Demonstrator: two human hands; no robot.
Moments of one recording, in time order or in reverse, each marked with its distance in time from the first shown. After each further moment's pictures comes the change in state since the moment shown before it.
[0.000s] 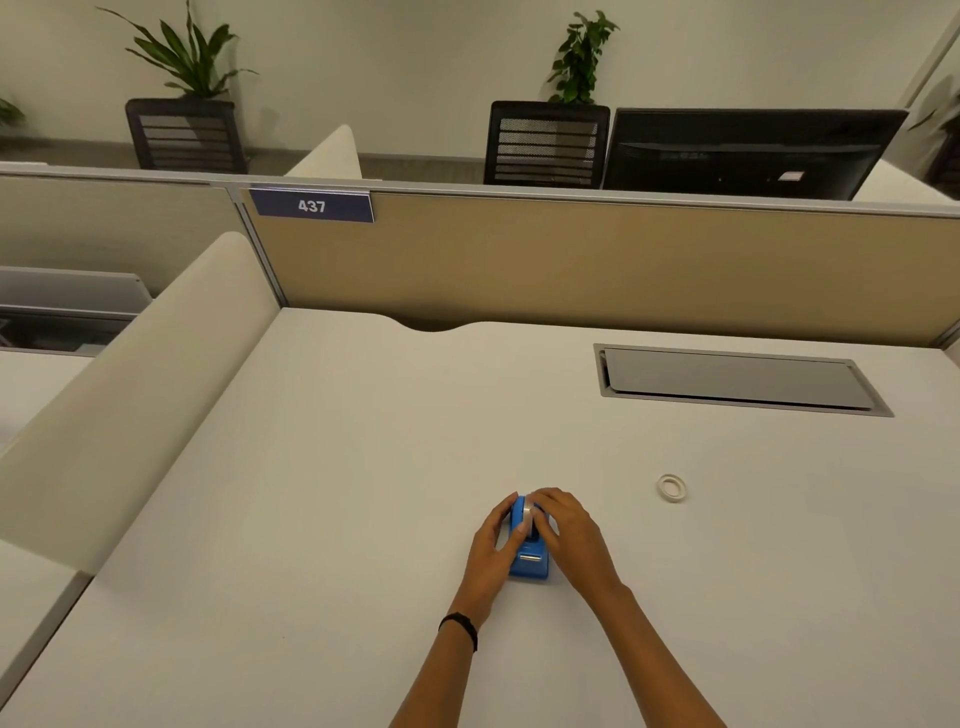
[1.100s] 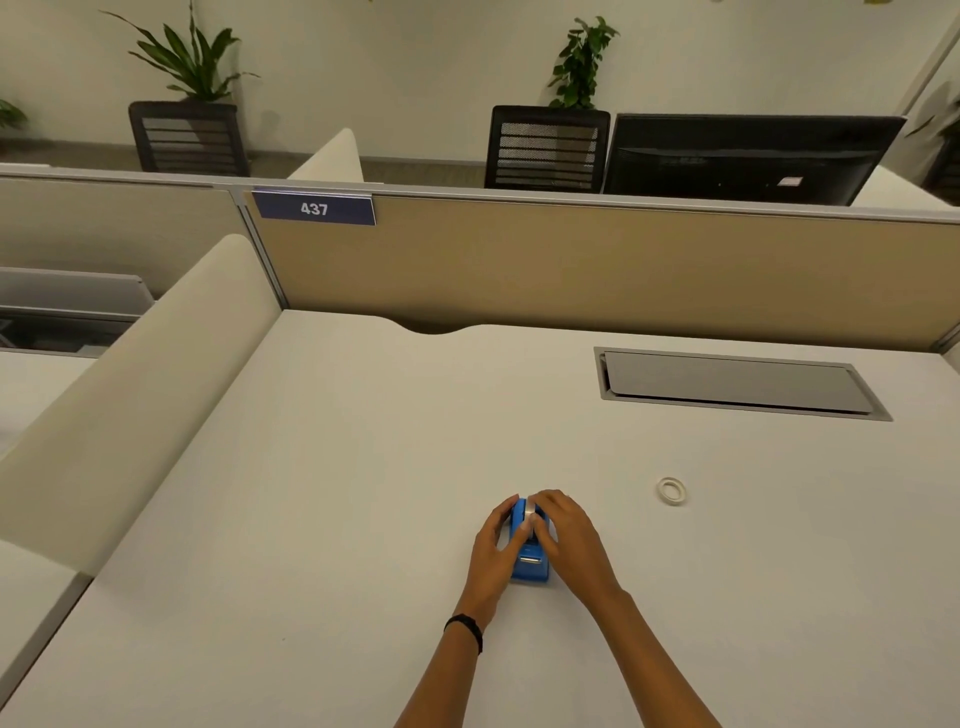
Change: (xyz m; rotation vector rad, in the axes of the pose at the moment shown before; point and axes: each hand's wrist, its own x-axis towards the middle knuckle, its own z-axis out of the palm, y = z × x) left_hand 0.003 -0.004 0.005 -0.019 0.047 0.005; right_hand -0.001 0.002 0.003 0.010 0.043 -0.057
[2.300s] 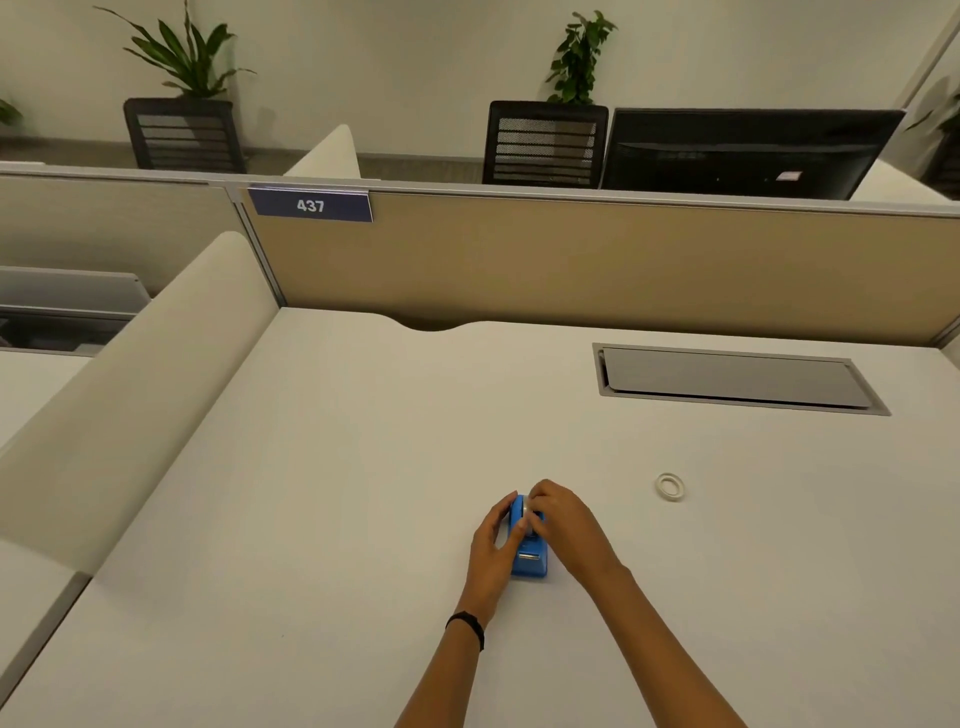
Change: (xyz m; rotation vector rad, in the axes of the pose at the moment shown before) left_hand -0.003 0.001 0.000 0.007 0.025 0.036; right_hand 0.019 -0.036 -0.031 -0.230 -0.305 0.072
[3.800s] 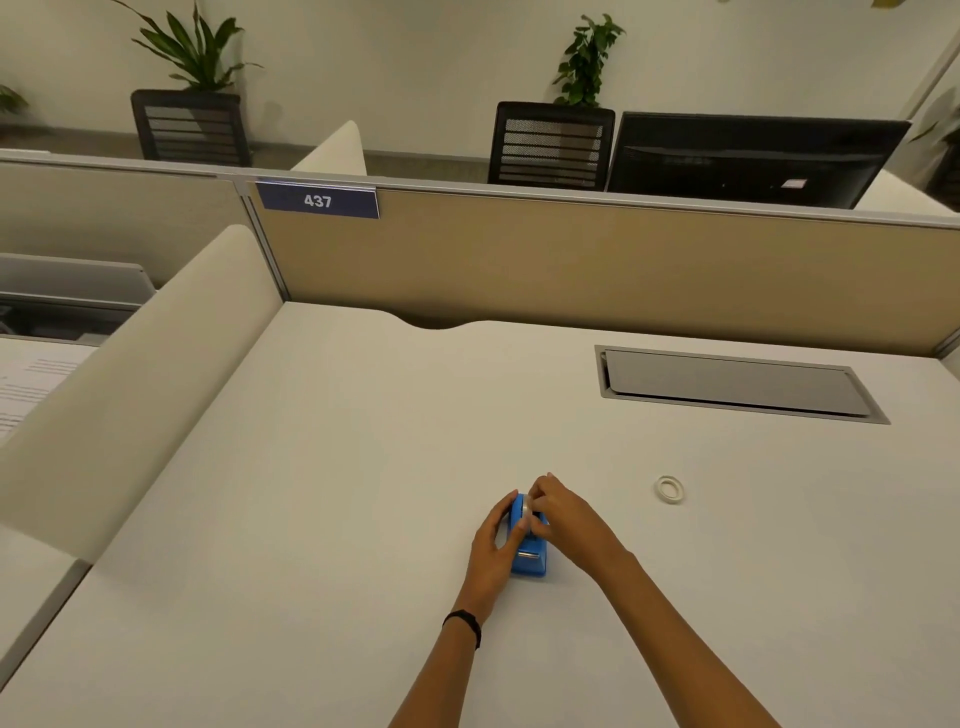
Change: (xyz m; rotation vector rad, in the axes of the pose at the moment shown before) left_hand -0.001 -0.001 0.000 -0.015 -0.032 0.031; right_hand 0.005 0.007 -0.006 -0.110 -0.083 -0.125
